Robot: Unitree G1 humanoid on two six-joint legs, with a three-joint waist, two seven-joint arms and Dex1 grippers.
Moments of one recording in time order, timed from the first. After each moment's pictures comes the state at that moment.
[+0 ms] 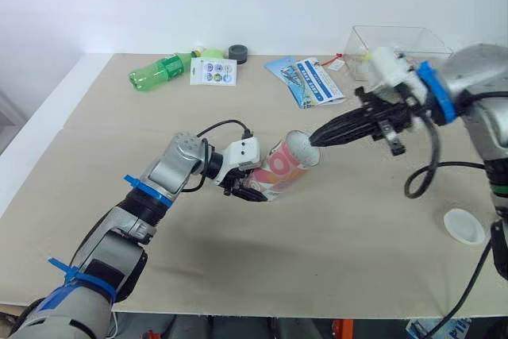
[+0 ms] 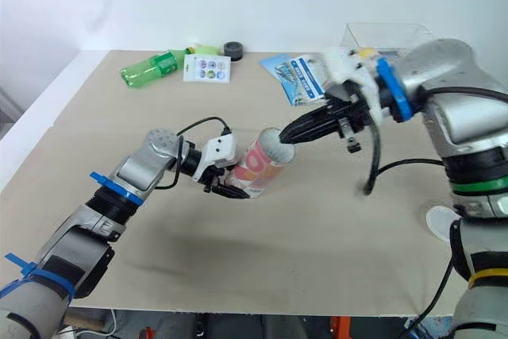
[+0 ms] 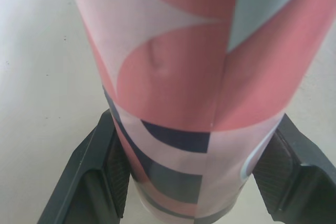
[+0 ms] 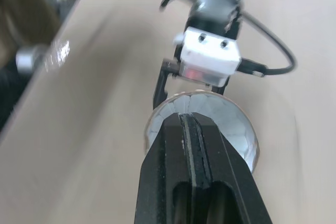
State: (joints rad) left arm -0.87 0.36 -0.40 0.37 -0.05 0.32 -1.28; right arm -1.01 -0.99 0.19 0.05 0.57 0.59 1.51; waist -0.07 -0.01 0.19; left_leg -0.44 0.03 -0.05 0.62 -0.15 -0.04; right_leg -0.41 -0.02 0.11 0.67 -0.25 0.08
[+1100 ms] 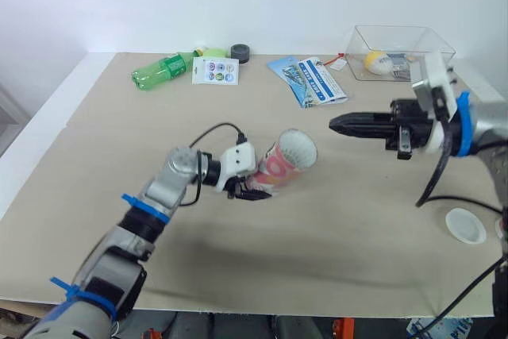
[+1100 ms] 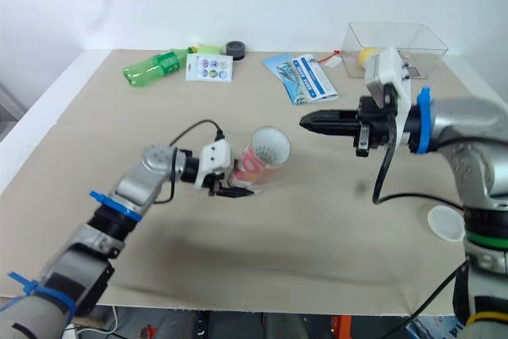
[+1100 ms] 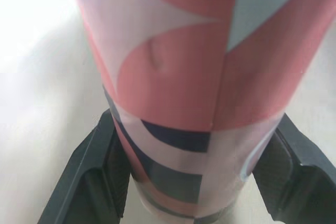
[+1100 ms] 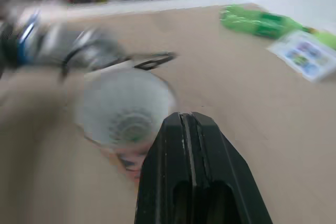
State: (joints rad) left arm -0.81 0.37 -0.36 0.32 -0.06 0.19 -1.20; right arm -0.75 -0.99 -0.07 -0.14 0.64 0.67 1.23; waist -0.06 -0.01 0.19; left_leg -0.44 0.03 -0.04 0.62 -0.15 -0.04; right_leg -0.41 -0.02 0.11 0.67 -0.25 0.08
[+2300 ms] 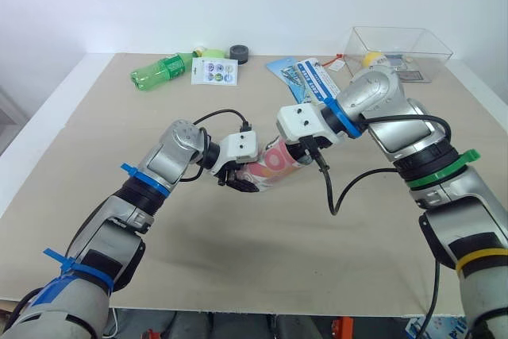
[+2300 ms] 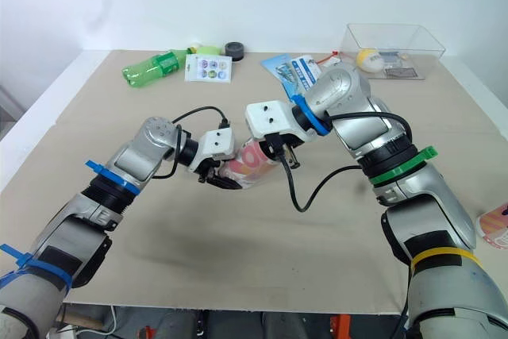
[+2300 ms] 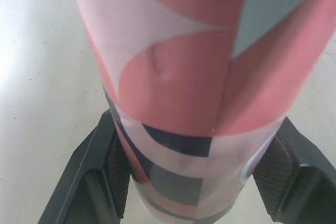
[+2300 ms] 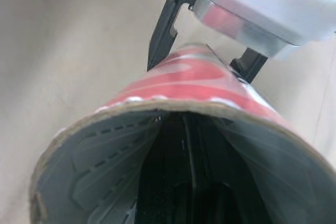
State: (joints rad) left arm -0.95 0.39 -0.42 0.42 0.03 0.30 -1.30; right arm -1.15 -0.68 0.51 0.26 0.08 0.25 1.57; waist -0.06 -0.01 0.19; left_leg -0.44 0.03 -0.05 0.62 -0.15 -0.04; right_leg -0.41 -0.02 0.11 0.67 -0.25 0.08
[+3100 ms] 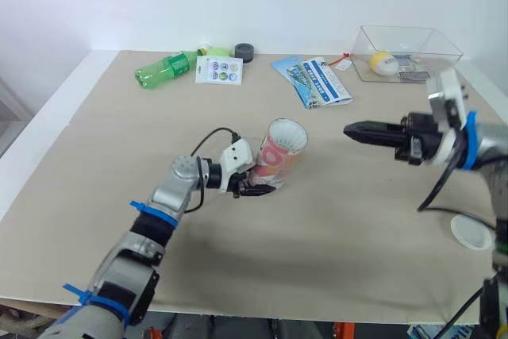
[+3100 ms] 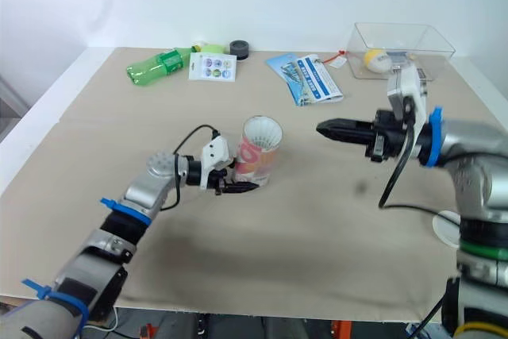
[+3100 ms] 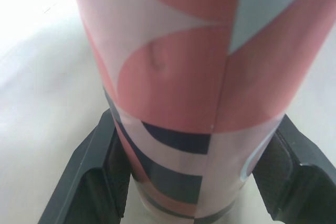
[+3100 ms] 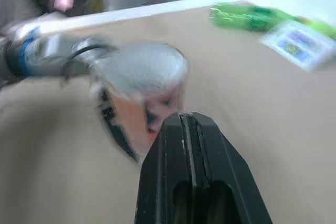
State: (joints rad) left arm -0.65 0.19 -0.24 0.44 -0.12 0.07 -1.07; right arm -0.44 -0.81 -0.31 -0.12 0.62 0.68 1.15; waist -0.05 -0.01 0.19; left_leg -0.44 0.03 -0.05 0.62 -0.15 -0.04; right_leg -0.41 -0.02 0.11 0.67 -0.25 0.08
